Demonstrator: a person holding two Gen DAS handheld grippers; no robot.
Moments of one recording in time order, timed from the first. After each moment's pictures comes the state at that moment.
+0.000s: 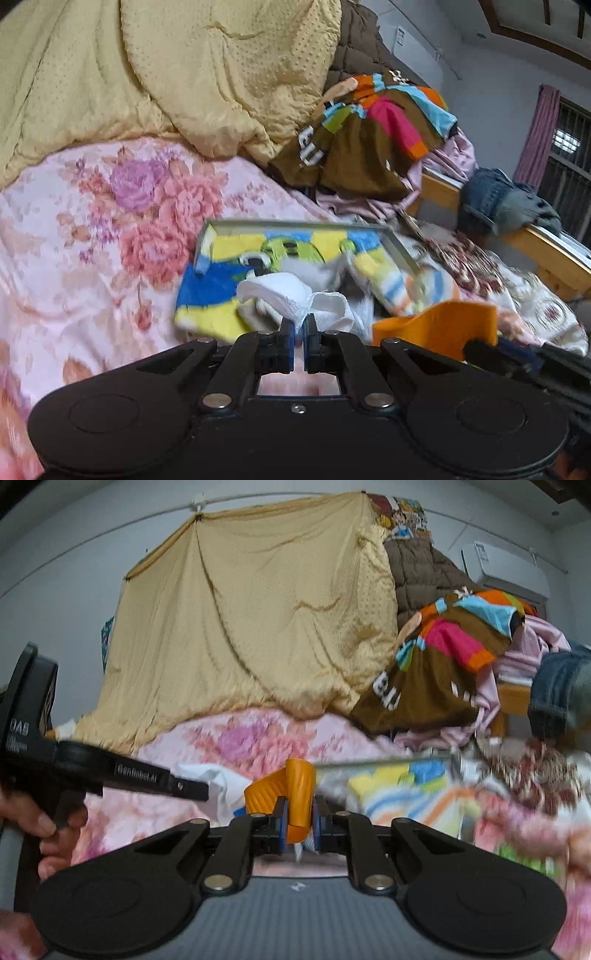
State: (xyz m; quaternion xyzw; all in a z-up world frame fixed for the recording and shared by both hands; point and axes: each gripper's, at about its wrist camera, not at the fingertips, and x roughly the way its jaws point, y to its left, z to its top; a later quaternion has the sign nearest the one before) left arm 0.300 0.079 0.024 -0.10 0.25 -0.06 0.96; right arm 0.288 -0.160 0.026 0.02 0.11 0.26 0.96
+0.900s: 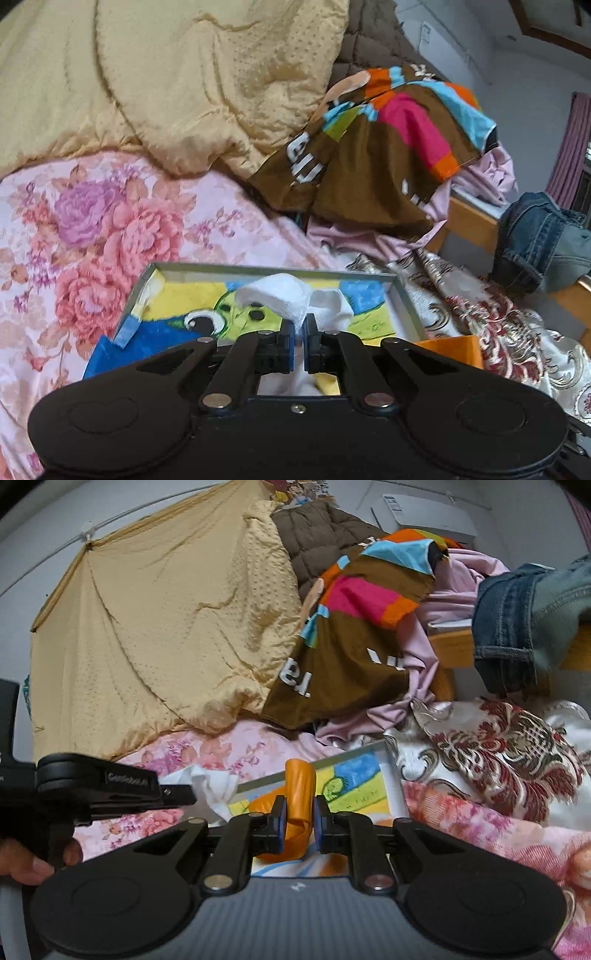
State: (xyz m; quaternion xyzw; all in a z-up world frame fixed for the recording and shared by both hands) left arm 0.448 0.004 0.032 -0.11 0.26 -0.01 0.96; right arm 0.414 -0.218 -0.003 0.13 0.17 0.18 0.96
